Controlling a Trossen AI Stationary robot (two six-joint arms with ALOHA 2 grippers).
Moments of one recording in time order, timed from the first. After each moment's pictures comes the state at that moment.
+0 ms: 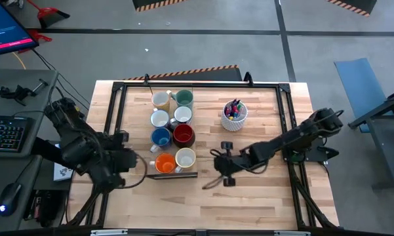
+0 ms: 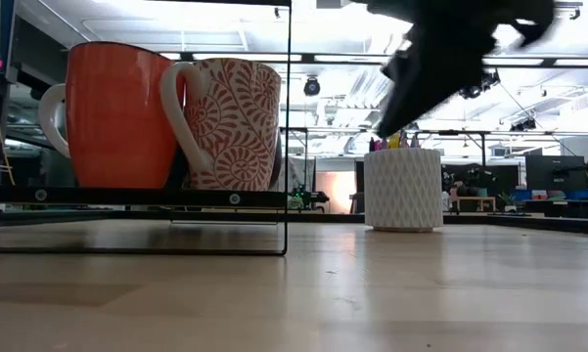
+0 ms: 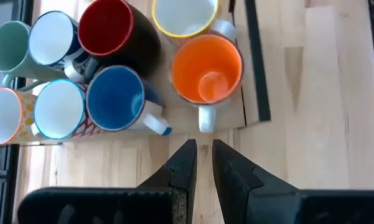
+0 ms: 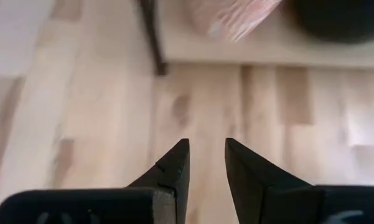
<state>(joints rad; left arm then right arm) -0.83 1.36 1.57 -1.57 -0.52 -0.72 0.38 1.63 1.08 -0.44 0.29 0.20</state>
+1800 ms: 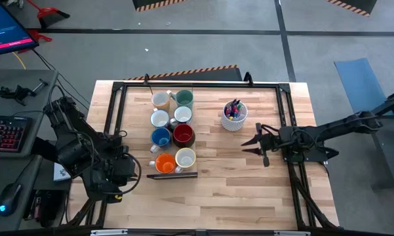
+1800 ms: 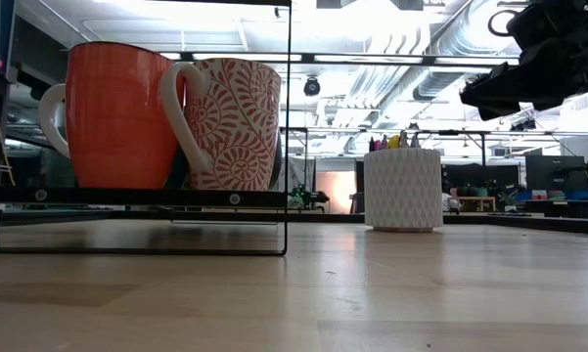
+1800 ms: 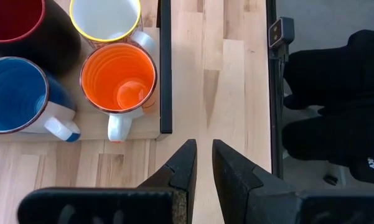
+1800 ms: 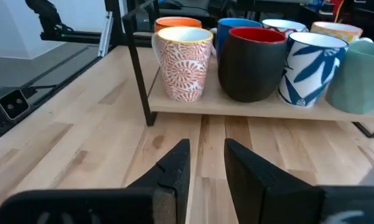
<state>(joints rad) -0.90 1.34 1.53 -1.33 -0.40 -0.88 0.19 0.57 0.15 0.19 0.05 -0.04</state>
